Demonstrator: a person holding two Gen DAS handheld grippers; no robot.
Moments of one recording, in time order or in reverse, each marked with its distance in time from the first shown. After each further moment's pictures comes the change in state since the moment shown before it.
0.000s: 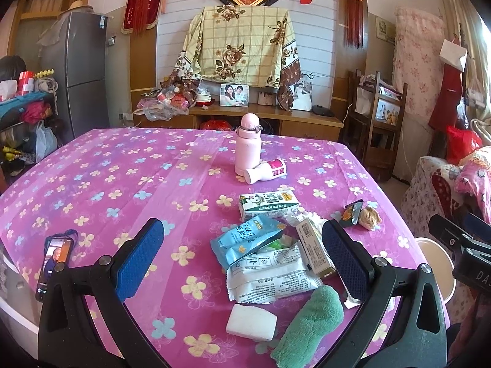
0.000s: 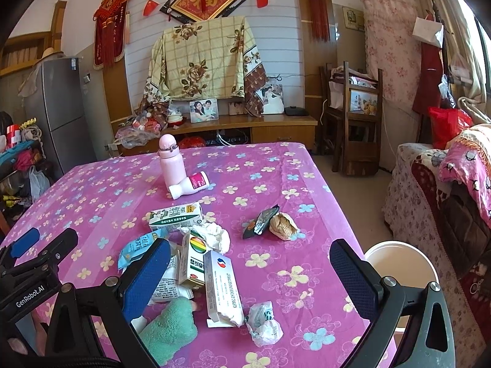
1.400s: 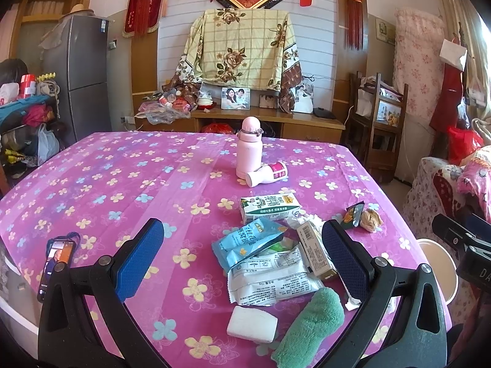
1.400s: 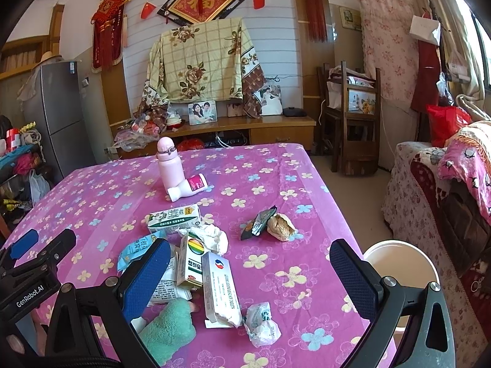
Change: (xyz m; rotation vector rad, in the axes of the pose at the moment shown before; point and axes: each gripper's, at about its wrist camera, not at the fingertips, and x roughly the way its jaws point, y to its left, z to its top) left arm -0.001 0.002 0.001 -0.002 -0.012 0.003; right arm 0.000 -0.004 0.000 0.014 -0.004 -0.002
